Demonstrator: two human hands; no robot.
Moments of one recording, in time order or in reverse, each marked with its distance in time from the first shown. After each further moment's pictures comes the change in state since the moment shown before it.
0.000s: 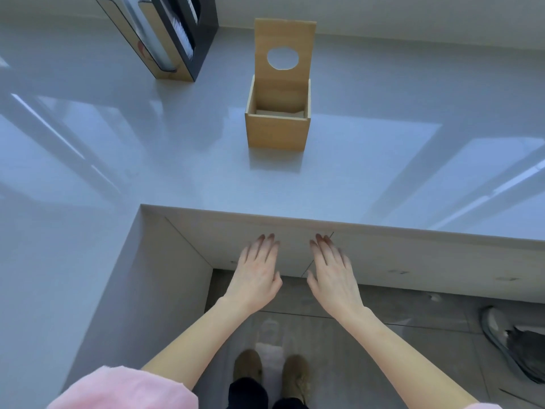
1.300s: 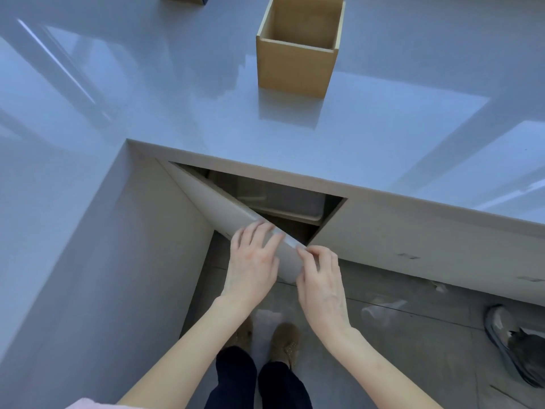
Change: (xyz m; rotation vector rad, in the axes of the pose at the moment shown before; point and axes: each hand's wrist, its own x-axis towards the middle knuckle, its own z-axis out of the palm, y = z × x) left_hand -0.028 0.027 0.040 -0.056 0.242 -0.197; right_hand -0.053 -0.011 0.041 0.232 0.154 -0.030
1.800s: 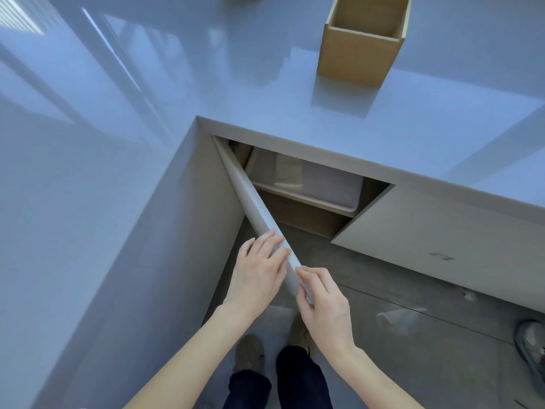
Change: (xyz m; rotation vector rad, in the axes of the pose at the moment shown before) left_hand -0.073 -0.038 -0.031 -0.052 -0.068 -0.055; right_hand -0.061 -0.047 0.020 0.282 -0.092 -0.049
